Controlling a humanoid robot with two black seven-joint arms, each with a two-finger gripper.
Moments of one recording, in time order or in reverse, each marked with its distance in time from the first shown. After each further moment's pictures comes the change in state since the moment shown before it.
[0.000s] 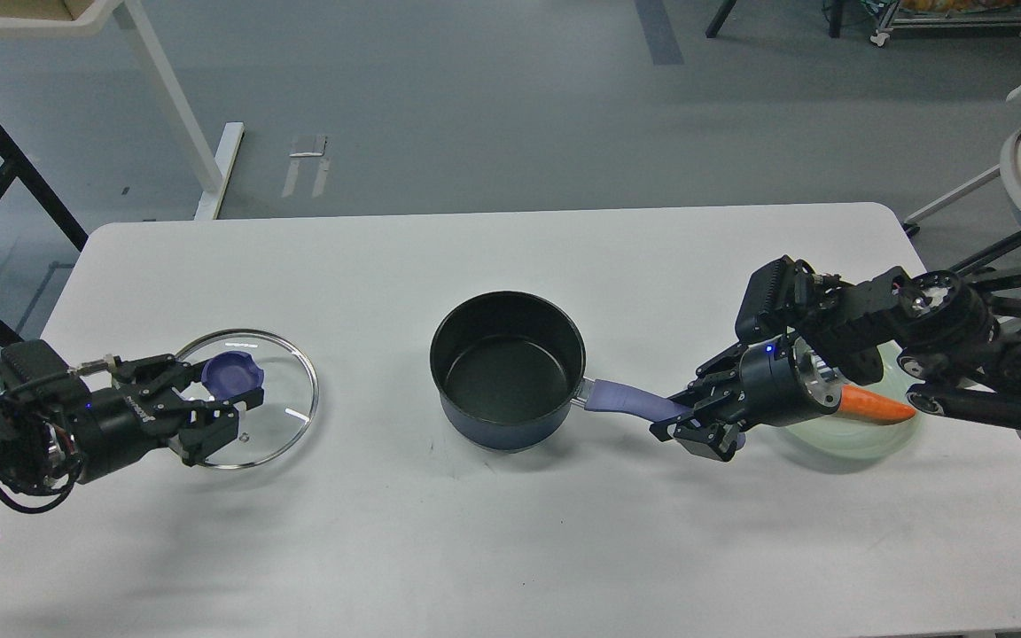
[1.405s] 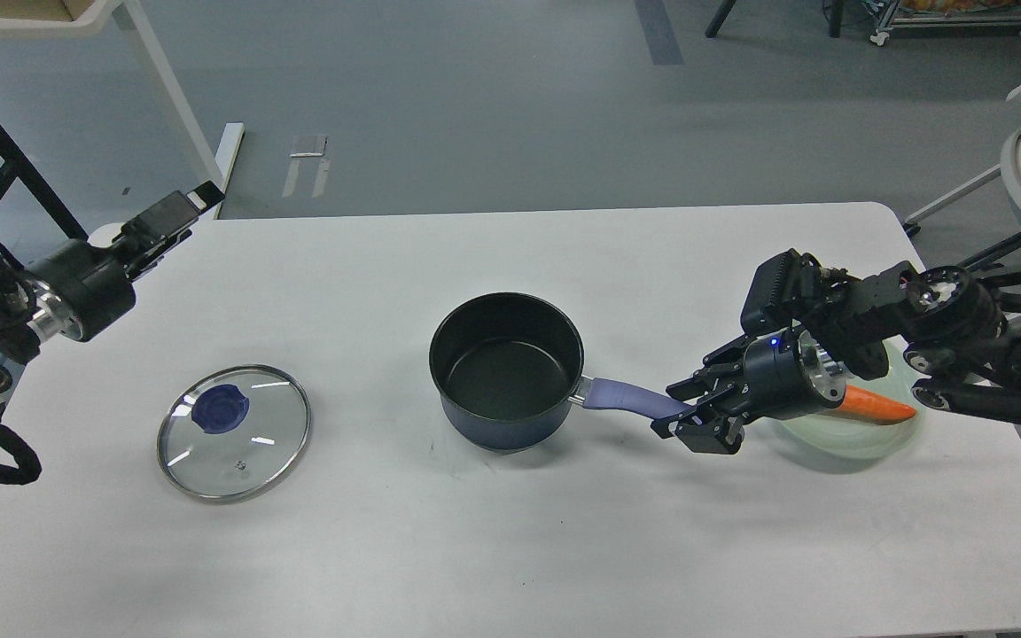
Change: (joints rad) left arm -0.182 0.025 -0.120 -0.104 -1.140 -0.385 0.000; right arm 0.049 -0.050 0.007 0.015 0.070 -0.006 0.000
